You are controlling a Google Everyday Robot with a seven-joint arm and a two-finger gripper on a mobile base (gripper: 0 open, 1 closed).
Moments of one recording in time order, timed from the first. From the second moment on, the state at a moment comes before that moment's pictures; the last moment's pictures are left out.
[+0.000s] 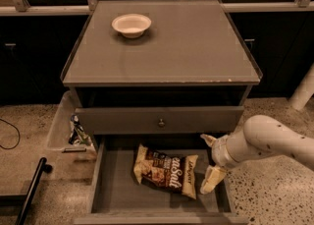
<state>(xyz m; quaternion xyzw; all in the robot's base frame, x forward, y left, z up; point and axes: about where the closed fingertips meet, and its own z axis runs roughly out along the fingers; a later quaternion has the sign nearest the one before) 0.482 -0.176 0.565 -0.62 0.73 0.14 0.24</state>
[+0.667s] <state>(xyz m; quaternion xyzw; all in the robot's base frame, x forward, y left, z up) 0.500 -0.138 0.491 -0.62 0.71 0.19 0.29</state>
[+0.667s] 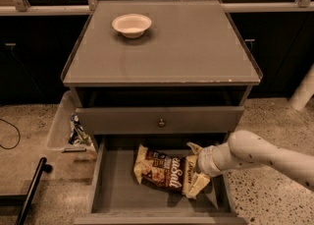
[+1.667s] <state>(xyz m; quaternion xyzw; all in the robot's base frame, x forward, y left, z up) 0.503 -0.090 0.425 -0.67 0.65 0.14 0.31</state>
